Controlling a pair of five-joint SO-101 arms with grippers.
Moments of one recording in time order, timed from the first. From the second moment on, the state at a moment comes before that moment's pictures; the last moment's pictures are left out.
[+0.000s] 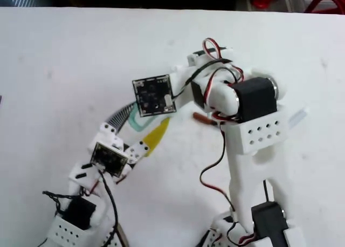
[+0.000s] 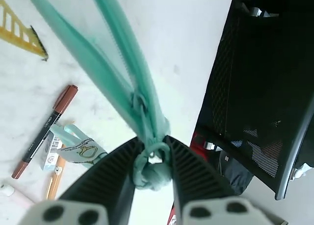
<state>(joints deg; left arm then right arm) 19.9 -104.4 94.2 20.5 -10.2 -24.3 -12.4 -23.7 93.7 90.3</state>
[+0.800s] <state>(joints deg) 19.0 -93.1 67.2 35.6 6.9 -28.5 -11.3 -25.5 94.2 72.7</state>
